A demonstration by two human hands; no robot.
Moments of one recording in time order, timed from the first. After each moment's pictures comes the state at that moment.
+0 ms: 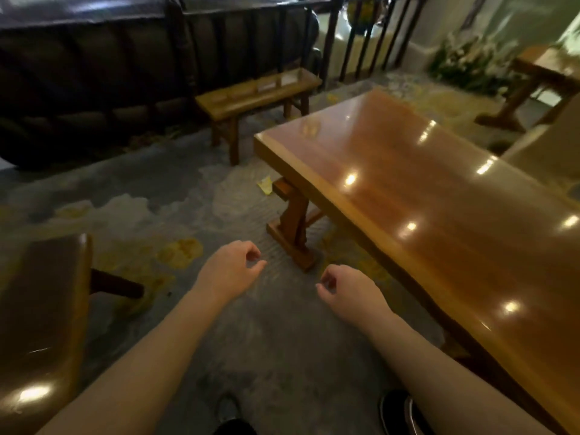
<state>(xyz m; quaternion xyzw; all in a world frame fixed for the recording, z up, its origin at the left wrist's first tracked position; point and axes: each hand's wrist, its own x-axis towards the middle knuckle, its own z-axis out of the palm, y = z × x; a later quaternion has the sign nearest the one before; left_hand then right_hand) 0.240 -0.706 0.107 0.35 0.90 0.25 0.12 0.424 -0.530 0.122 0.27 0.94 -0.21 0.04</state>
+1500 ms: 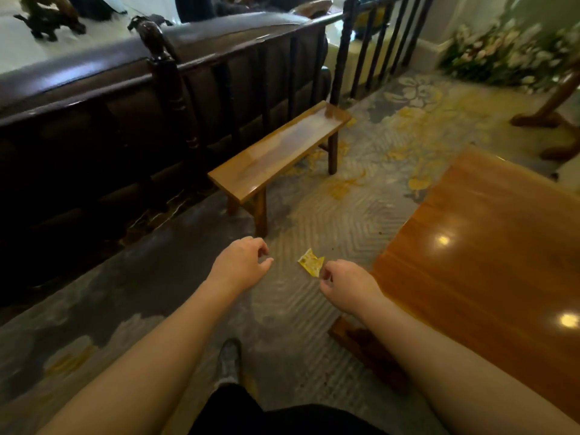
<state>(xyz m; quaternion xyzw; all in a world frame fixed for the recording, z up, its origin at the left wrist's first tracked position) -0.474 -0.506 0.112 0.43 0.87 0.16 0.17 -0.289 -0.356 0.085 0.32 0.93 -0.19 0.07</state>
